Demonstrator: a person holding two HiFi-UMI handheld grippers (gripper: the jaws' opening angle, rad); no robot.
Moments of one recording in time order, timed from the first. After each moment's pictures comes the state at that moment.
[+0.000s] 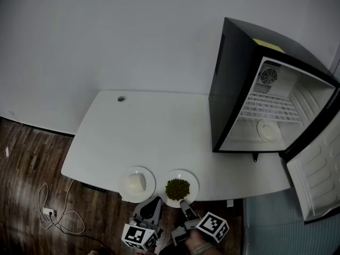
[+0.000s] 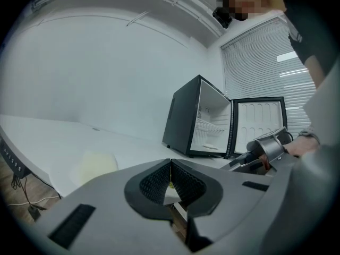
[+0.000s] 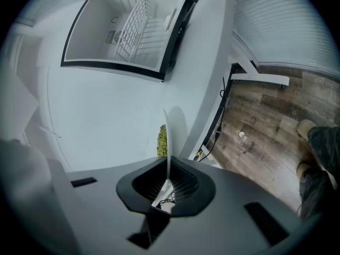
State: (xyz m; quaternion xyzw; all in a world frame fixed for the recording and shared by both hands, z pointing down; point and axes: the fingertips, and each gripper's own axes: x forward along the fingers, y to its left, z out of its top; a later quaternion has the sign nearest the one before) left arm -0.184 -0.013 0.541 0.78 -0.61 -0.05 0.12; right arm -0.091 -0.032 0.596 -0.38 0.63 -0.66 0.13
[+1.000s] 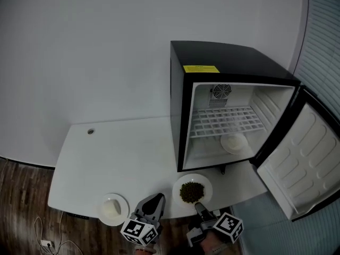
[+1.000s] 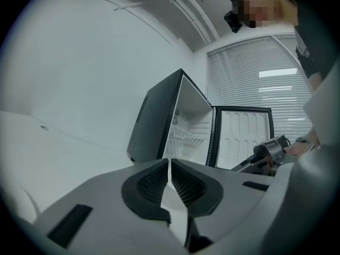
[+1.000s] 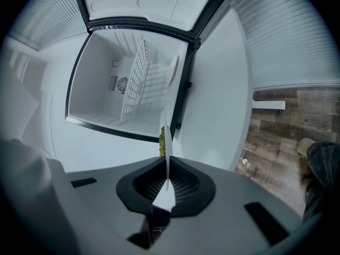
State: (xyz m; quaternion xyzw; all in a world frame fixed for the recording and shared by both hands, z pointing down) left arm -0.079 -0.119 0.478 0.86 -0.49 -0.08 0.11; right arm 0.062 -0.103 0.528 -0.45 0.59 -0.63 0.23
